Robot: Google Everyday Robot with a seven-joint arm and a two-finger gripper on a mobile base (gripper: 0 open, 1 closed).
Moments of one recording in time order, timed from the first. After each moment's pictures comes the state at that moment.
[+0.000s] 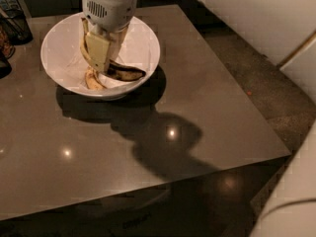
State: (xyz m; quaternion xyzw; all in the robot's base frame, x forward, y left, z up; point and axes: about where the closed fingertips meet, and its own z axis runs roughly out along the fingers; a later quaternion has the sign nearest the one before) arm 0.549 0.092 0.968 -0.54 0.83 0.05 0.13
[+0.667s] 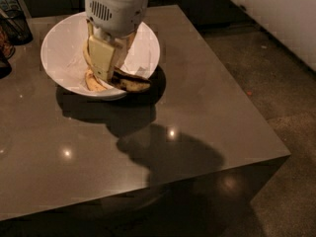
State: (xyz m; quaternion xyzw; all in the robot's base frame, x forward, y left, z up) arm 0.498 0.077 0.983 -0.52 0.84 0.06 0.13
